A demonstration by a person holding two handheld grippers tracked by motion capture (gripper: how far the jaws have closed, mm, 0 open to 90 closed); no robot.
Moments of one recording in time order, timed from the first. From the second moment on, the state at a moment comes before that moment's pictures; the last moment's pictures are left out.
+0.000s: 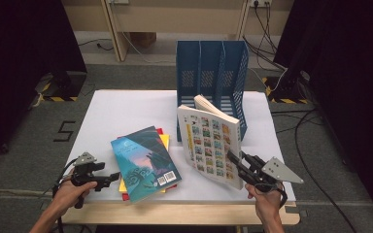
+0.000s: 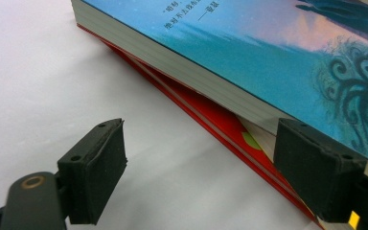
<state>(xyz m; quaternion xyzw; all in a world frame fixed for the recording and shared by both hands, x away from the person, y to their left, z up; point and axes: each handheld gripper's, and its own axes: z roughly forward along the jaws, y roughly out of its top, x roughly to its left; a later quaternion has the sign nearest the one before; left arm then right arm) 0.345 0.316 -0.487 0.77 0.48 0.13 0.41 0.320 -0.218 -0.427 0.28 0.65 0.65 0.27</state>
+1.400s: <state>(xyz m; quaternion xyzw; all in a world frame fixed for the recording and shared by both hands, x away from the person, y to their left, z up) 0.354 0.330 -0.496 0.77 0.49 0.16 0.37 0.302 -0.219 -0.422 0.28 0.68 0.61 0.29</state>
